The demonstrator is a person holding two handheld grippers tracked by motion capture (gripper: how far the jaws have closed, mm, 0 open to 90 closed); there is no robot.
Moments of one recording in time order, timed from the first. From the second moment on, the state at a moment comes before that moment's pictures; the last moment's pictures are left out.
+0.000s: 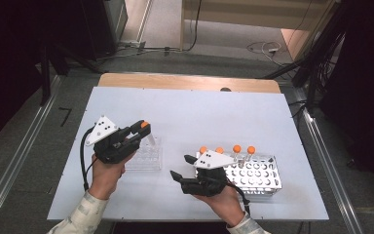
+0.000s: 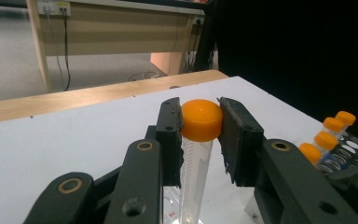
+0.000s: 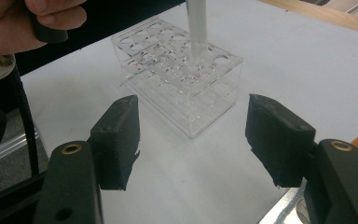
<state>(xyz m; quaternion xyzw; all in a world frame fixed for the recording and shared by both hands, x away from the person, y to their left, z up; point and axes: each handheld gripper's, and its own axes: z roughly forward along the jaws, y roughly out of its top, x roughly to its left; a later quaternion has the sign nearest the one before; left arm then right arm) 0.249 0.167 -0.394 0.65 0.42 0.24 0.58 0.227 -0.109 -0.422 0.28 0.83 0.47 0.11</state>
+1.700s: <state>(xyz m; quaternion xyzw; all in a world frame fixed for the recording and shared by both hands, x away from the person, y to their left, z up) 0.268 0.162 -0.436 0.69 0.45 0.28 0.50 0.225 -0.112 -0.421 0.28 0.83 0.48 0.12</state>
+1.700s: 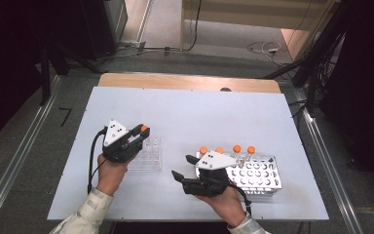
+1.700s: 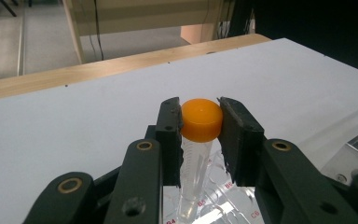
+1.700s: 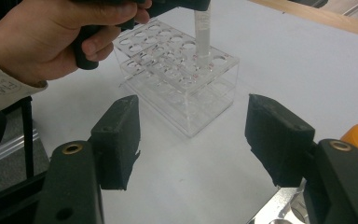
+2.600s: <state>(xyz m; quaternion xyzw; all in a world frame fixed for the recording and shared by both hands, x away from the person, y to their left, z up) 0.260 0.157 -0.439 0.68 0.47 0.28 0.49 0.224 -0.116 -0.420 0.28 0.82 0.48 0.11</state>
